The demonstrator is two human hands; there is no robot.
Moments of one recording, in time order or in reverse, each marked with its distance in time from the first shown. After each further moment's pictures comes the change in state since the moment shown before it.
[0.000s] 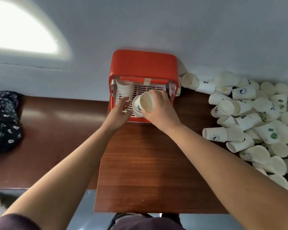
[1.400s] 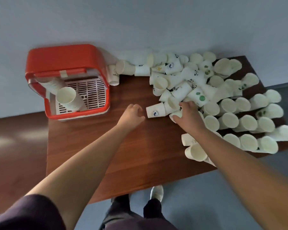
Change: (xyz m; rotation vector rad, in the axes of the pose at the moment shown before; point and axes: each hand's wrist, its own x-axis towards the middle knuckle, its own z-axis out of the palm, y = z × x) left_hand -0.039 0.128 0.260 0.371 -0.257 0.121; right_hand -0.191 0.250 -0.166 -0.228 0.029 0.488
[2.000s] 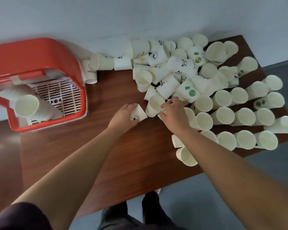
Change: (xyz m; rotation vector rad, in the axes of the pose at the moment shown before) left_hand 0.055 -0.001 0.055 0.168 -0.083 0.115; right_hand 0.040 0.033 0.037 -0.025 0.042 -0.051
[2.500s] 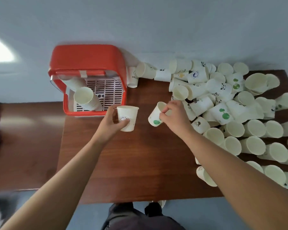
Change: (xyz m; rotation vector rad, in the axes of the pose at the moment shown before) left_hand -0.117 -0.072 -0.099 -0.789 0.324 -0.205; right_hand 0.017 -0.120 -0.018 0.414 -0.200 -0.076
